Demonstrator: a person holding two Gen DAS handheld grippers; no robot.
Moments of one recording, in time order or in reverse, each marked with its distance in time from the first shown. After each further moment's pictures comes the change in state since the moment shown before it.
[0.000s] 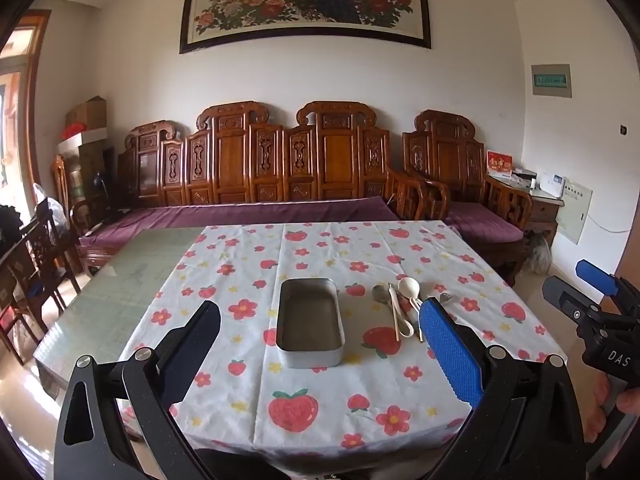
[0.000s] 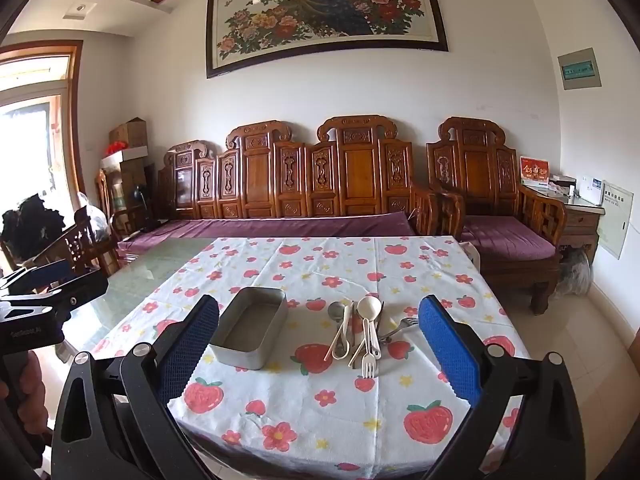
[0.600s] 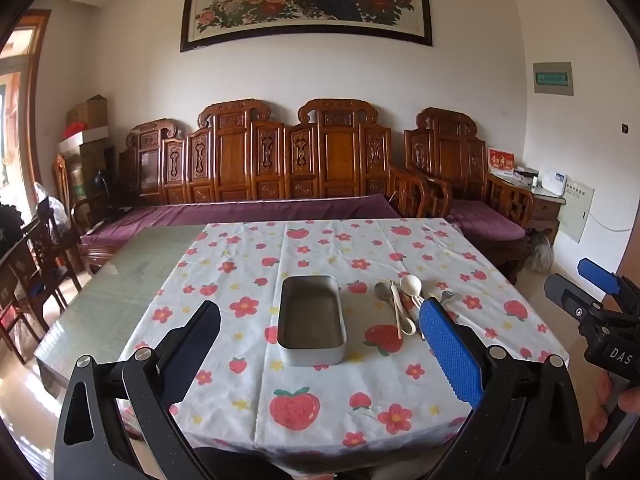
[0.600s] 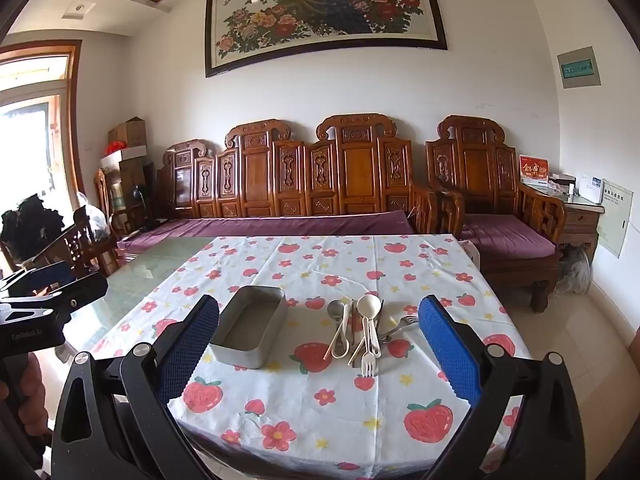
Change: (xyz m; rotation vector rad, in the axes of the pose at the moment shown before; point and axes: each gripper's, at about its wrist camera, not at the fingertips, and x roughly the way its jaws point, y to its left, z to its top) left arm 0.000 -0.001 0.000 -0.002 -0.004 -0.001; right arm 0.002 0.000 -0.001 -0.005 0.006 -0.003
